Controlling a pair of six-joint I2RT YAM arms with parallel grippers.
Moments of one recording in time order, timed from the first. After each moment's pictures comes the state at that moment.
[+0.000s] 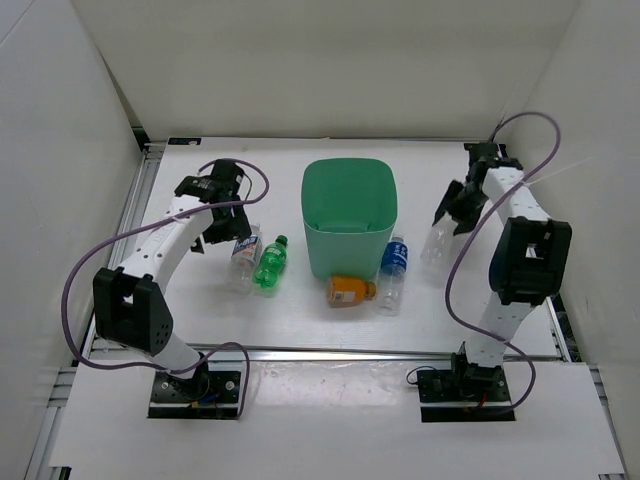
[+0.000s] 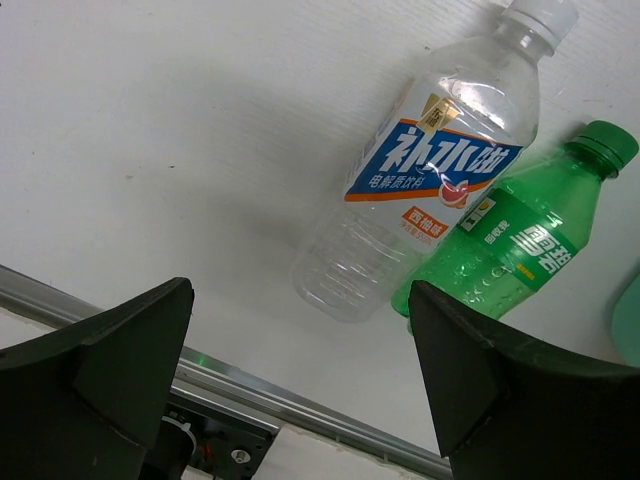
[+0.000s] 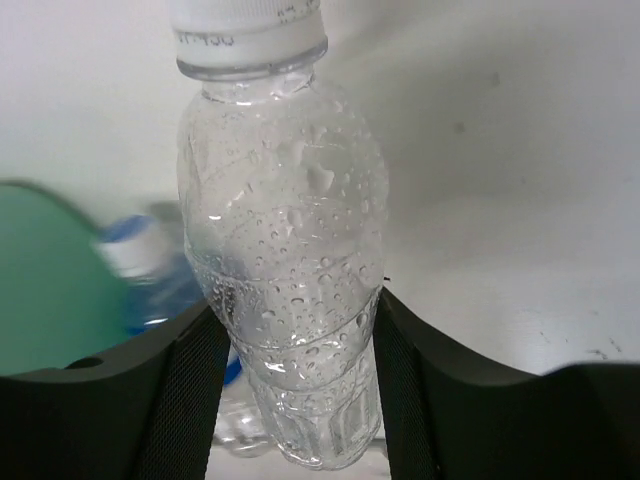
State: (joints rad) left arm -0.30 1.54 1.36 -1.09 -0.36 -0.59; right arm -0.05 1.88 1.48 -0.98 -0.14 0.39
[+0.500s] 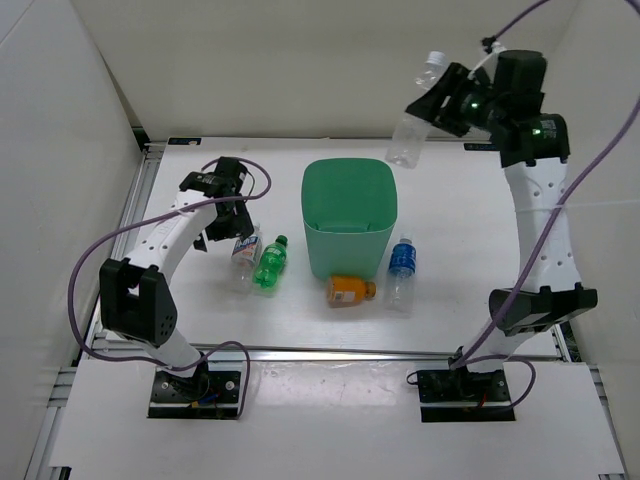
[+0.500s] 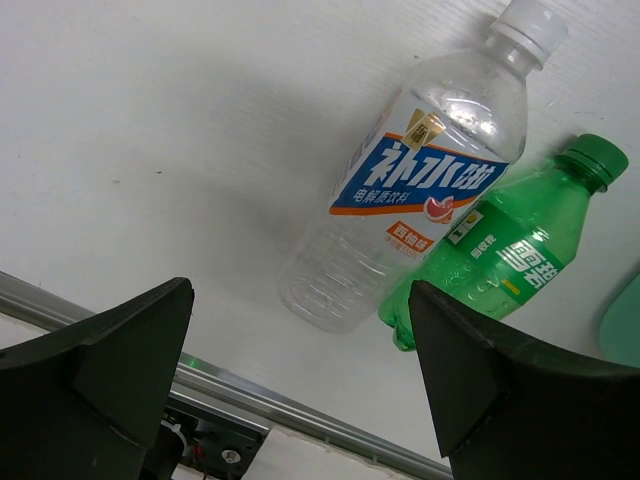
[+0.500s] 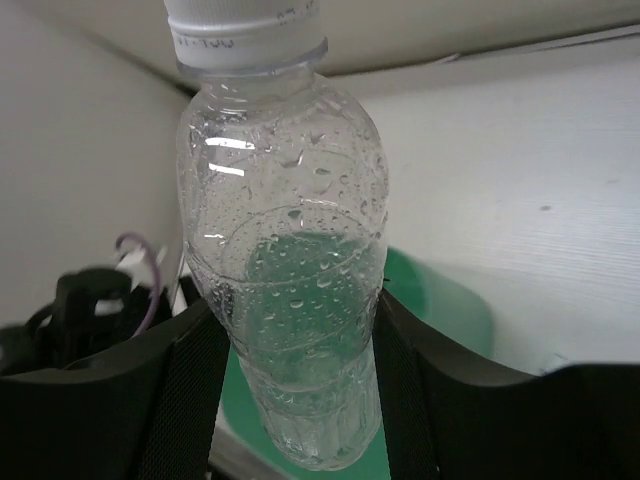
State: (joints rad) left arm -0.30 1.60 1.40 -1.10 -0.35 -0.60; right arm 0.12 1.66 2.20 -0.92 -0.37 0.53
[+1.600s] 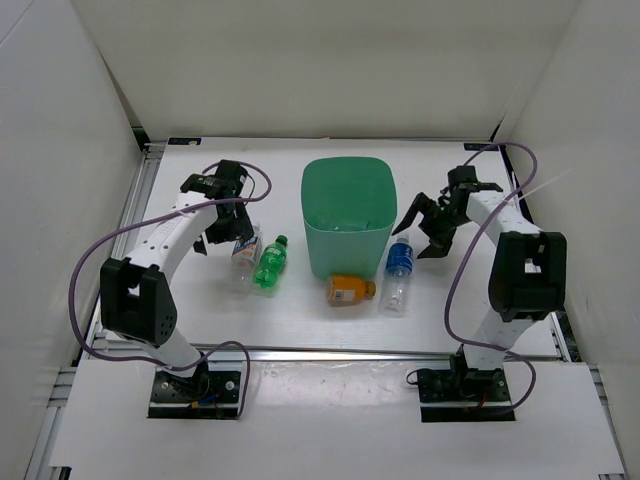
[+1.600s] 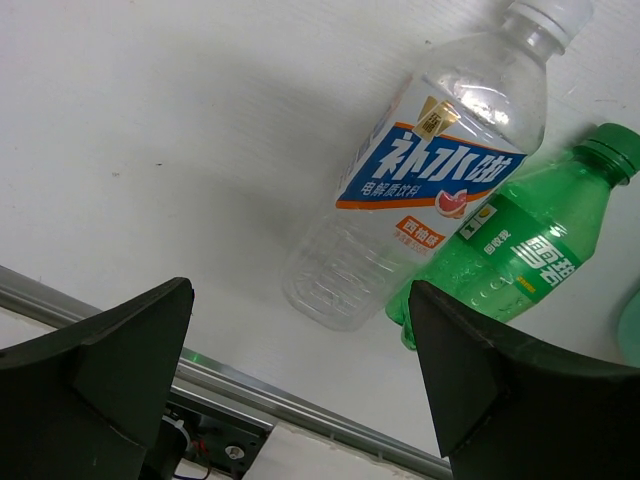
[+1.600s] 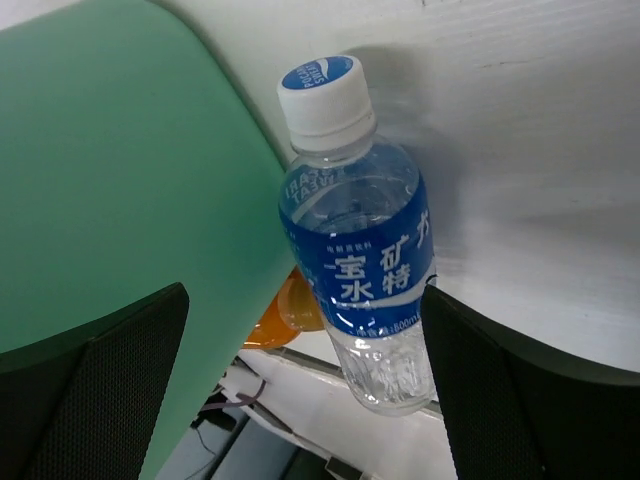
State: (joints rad) left arm -0.30 1.60 1.38 -1.10 -0.35 -0.60; right arm 0.04 1.73 1.25 -0.81 -0.48 0.58
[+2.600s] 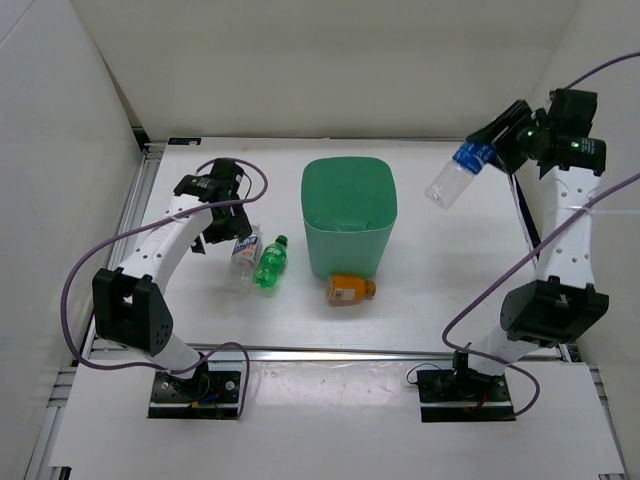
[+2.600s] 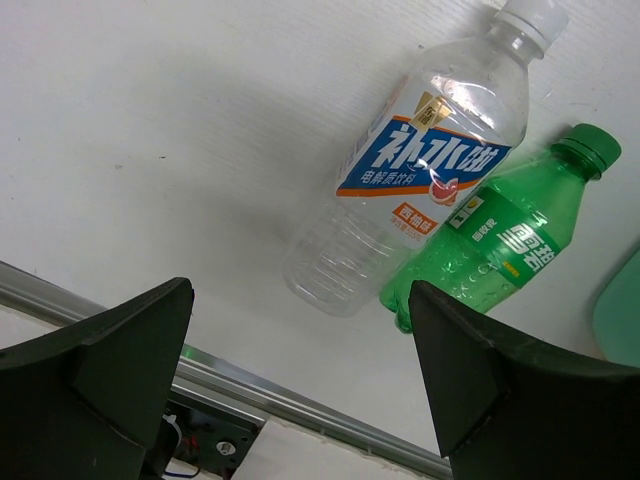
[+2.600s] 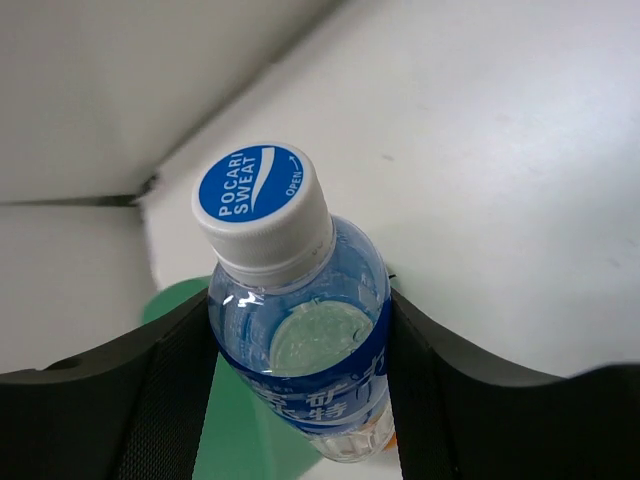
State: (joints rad) left arm -0.30 1.55 1.38 -1.11 -0.35 -0.63; right arm -0.21 1.60 1.82 -0.93 -0.39 0.60
